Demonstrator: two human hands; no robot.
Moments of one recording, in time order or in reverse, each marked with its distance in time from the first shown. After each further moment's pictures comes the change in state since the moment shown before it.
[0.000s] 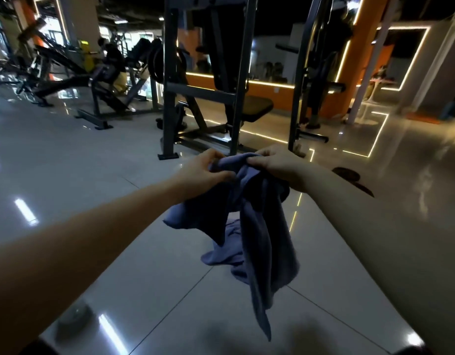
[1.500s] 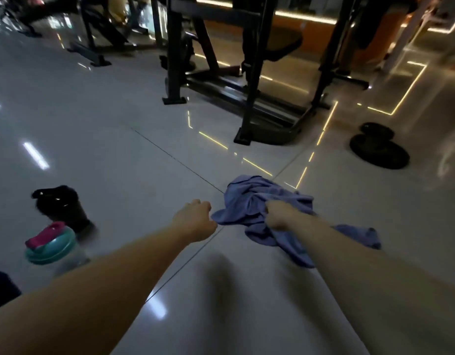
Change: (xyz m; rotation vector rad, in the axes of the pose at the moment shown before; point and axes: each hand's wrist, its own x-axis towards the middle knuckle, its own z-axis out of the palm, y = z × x) left_hand -0.043 -0.190 0.150 0.470 -0.247 -0.506; right_hand 0.067 0.216 0.159 -0.790 -0.319 0.426
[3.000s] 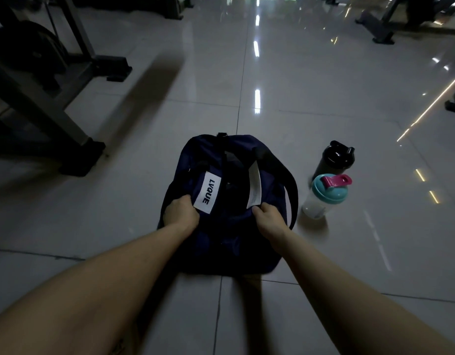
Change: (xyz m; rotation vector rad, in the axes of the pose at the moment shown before) left_hand -0.388 -0.446 0.054 -0.378 0.468 -1.135; right_hand -0.167 -0.506 0.237 0.604 -0.372 -0.631
